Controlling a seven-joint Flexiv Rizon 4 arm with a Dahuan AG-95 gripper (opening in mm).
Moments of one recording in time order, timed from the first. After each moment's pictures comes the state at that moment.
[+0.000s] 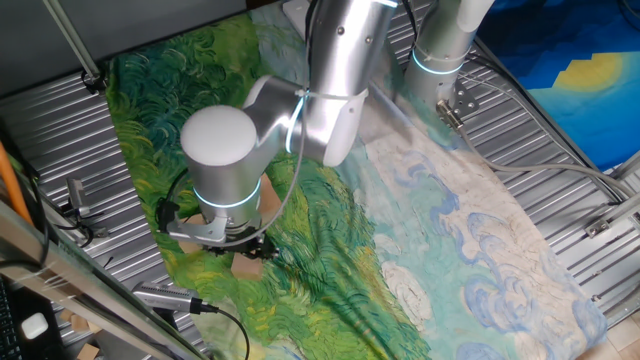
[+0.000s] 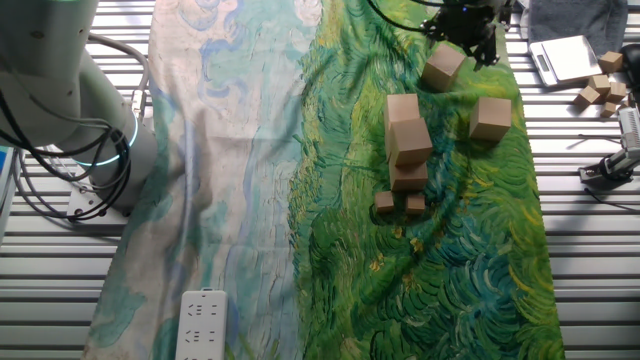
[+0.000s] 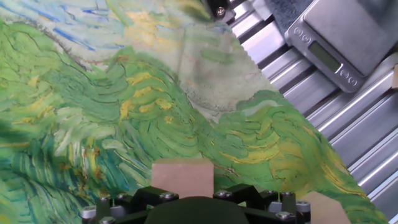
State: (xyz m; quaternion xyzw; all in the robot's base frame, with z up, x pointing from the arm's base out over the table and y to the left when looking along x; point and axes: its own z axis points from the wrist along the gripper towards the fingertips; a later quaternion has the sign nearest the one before) arm 0.622 0.213 0.061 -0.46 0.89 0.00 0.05
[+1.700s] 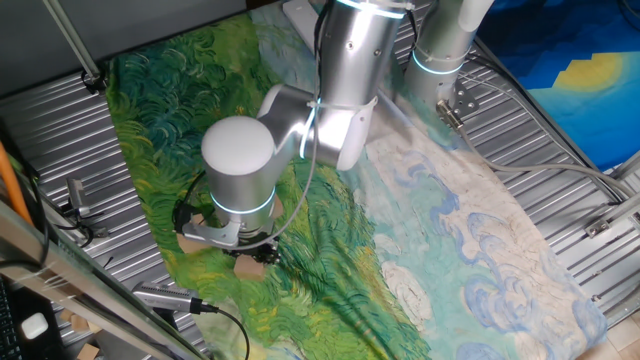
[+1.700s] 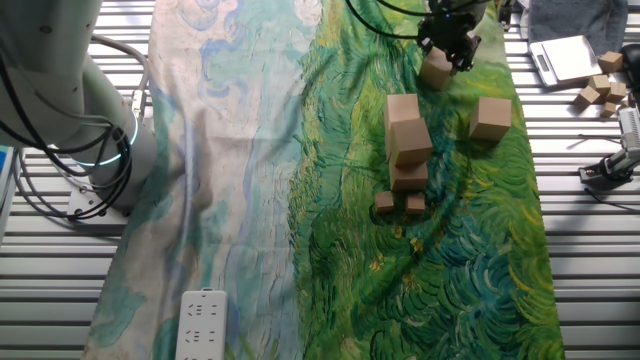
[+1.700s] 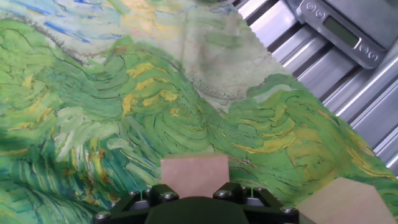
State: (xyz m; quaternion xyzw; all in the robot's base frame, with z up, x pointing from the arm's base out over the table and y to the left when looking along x) arm 0.603 0.220 0.041 -0.42 0.90 0.00 0.05
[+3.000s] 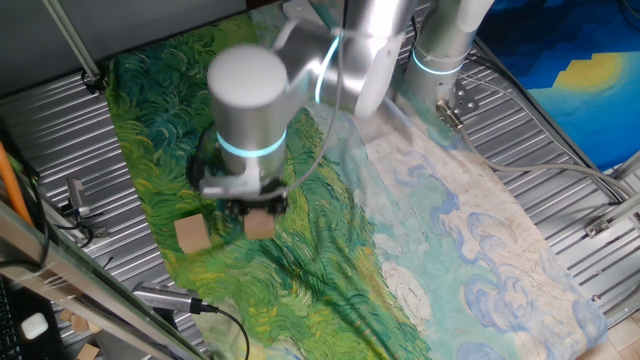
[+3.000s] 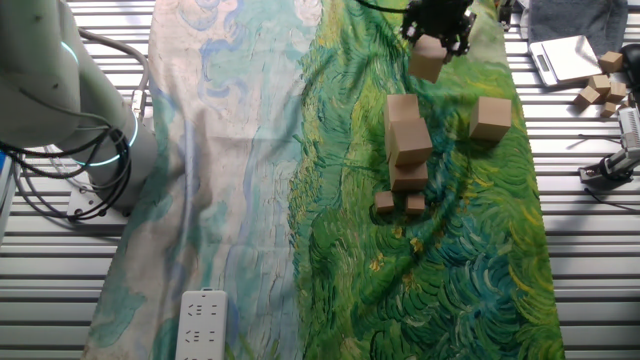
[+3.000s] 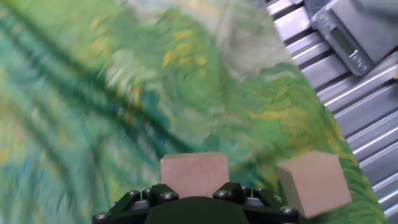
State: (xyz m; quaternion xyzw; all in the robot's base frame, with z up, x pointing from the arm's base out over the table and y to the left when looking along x) arm 0.548 0.163 0.133 -0.56 0.83 -0.02 0.03
